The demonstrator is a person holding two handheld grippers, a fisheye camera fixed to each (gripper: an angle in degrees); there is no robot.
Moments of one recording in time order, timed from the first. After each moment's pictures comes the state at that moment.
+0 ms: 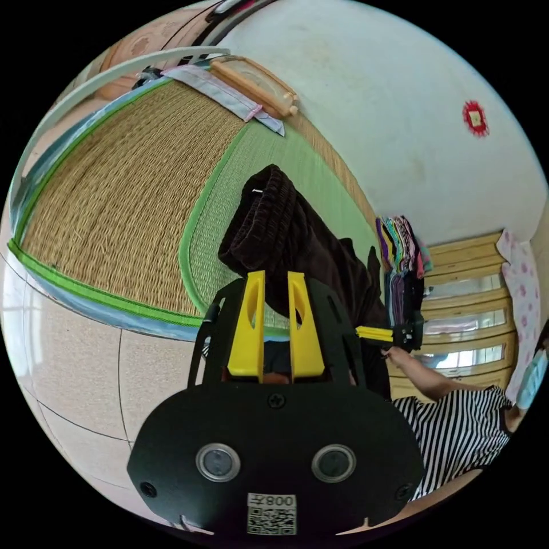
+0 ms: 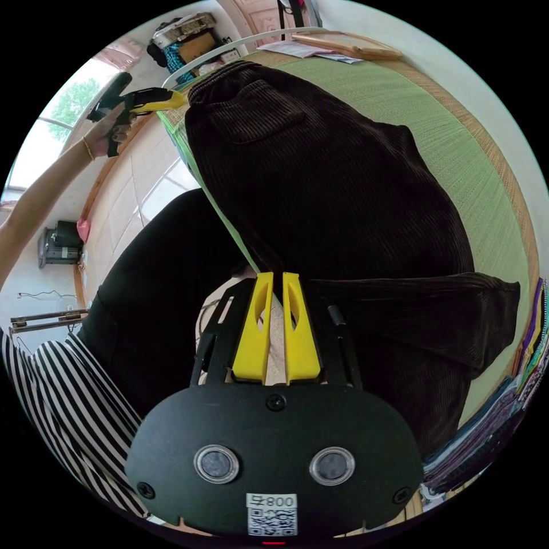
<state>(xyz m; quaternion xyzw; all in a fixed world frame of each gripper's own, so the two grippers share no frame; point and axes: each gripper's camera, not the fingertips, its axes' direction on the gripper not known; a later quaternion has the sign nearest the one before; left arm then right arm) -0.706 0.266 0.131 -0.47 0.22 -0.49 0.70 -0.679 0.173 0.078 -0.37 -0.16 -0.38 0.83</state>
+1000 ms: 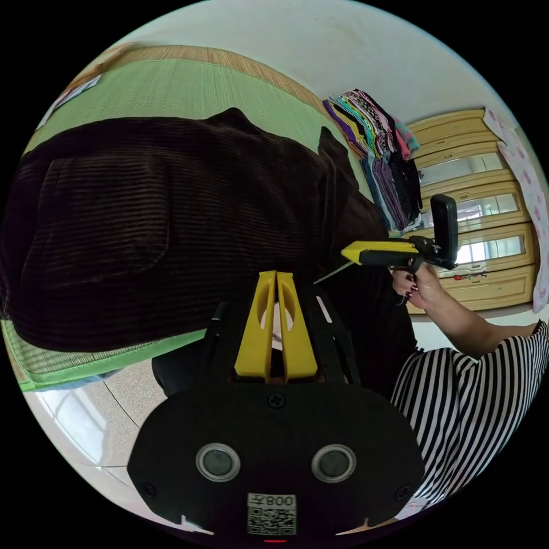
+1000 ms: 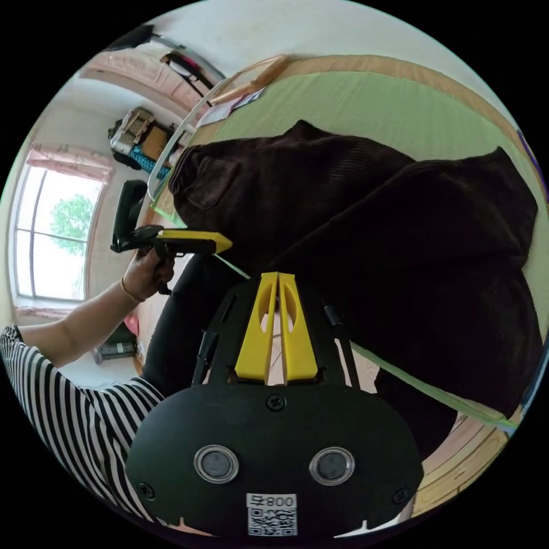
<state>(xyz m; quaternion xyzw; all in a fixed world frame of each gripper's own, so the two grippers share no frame) -0.450 0.196 0.270 -0.52 0.41 -0.28 0.69 -0.514 0.205 0.203 -0.33 -0.25 -0.12 0.90</state>
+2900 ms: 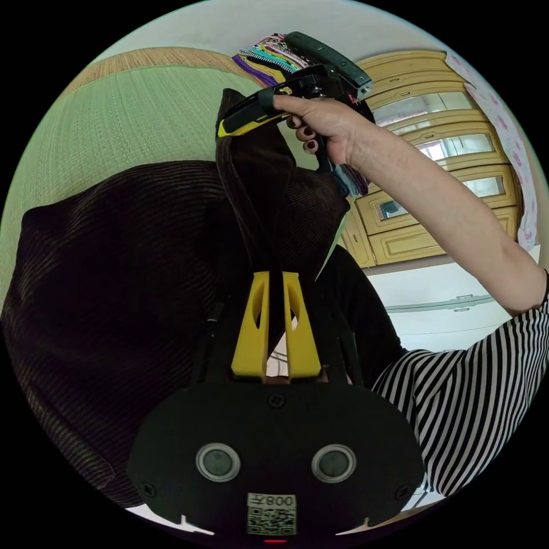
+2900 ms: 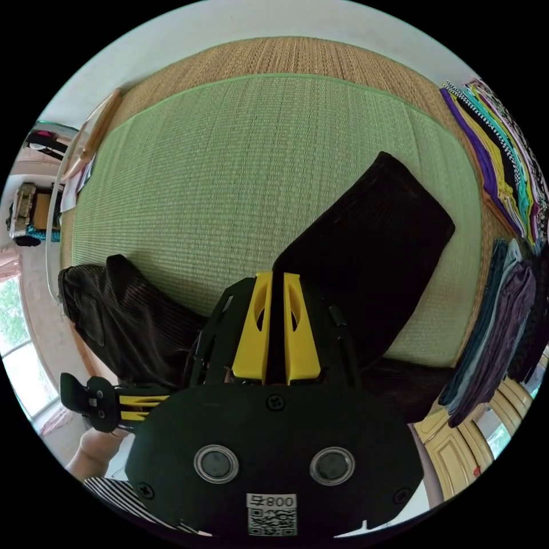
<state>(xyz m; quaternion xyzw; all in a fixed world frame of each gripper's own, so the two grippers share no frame) -0.139 -0.104 0.489 -0.50 0.56 -0.16 0.64 -0.349 0.122 0.569 -0.38 -0.01 -0.05 0.93</state>
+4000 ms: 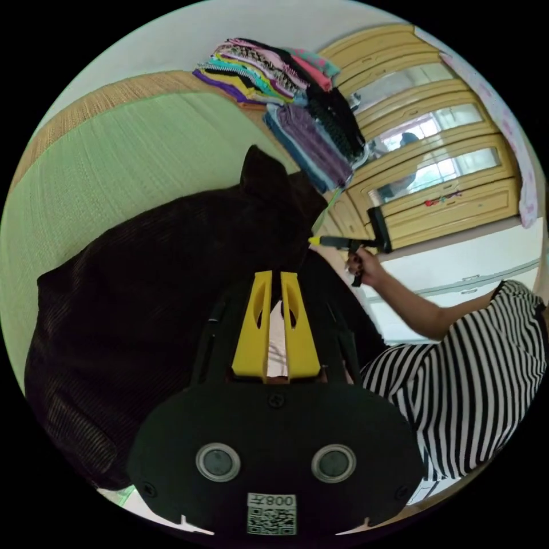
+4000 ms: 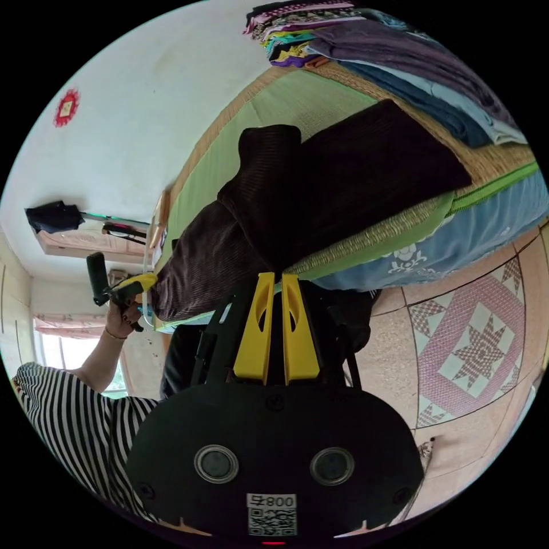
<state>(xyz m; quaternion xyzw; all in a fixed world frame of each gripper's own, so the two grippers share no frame) -0.001 -0.294 0.510 -0.47 0.59 -0.15 0.64 -0.111 0.613 0.483 -0.20 -0.23 0.22 0.93</state>
